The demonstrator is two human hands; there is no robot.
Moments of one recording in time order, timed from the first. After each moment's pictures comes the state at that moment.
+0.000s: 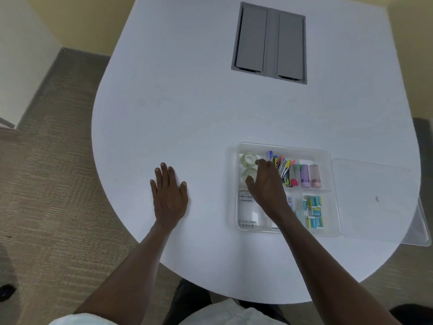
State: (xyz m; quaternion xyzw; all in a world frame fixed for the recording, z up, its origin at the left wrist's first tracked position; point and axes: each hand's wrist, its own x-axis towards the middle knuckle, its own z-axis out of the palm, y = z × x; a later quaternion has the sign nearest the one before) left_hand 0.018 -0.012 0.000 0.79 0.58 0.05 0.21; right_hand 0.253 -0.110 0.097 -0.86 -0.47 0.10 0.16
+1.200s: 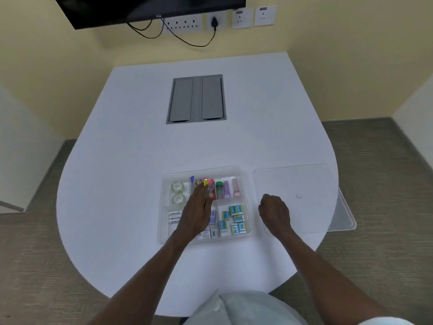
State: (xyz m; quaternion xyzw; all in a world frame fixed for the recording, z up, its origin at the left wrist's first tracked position) left_hand 0.253 -0.177 0.133 0.85 0.34 0.16 0.36; right_hand 0.447 -0.324 0.092 -0.92 -0.34 0.10 0.16
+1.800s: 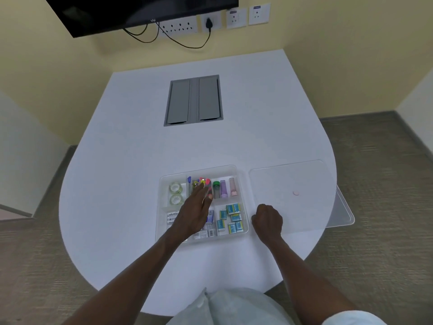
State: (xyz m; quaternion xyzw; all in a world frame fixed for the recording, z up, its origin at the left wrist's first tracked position) left_hand 0.257 -0.181 0.150 0.88 0.30 0.09 0.36; right_hand 0.421 -0.333 0.073 -0.94 -0.24 0.15 0.19
